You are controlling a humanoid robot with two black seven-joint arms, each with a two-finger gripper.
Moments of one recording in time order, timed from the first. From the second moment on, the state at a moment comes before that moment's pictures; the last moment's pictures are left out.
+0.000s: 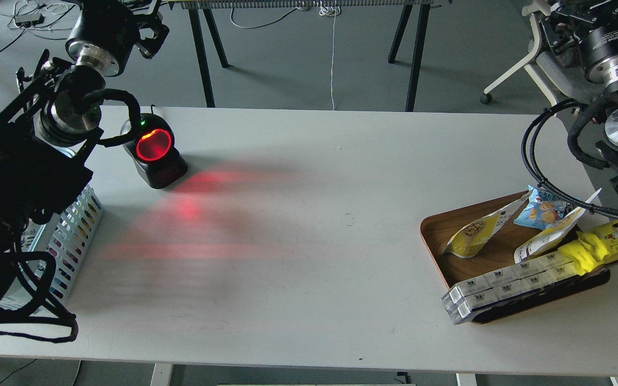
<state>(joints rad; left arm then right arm) -1.01 0.27 -0.83 -0.52 -0.16 -0.31 -0.21 1.02 -0.45 0.55 0.51 0.55 0.43 0.37</state>
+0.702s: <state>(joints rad) -1.01 0.28 -0.83 -0.52 -0.16 -0.30 -0.20 1.22 -0.63 0.54 0.64 0.08 0.49 0.38</state>
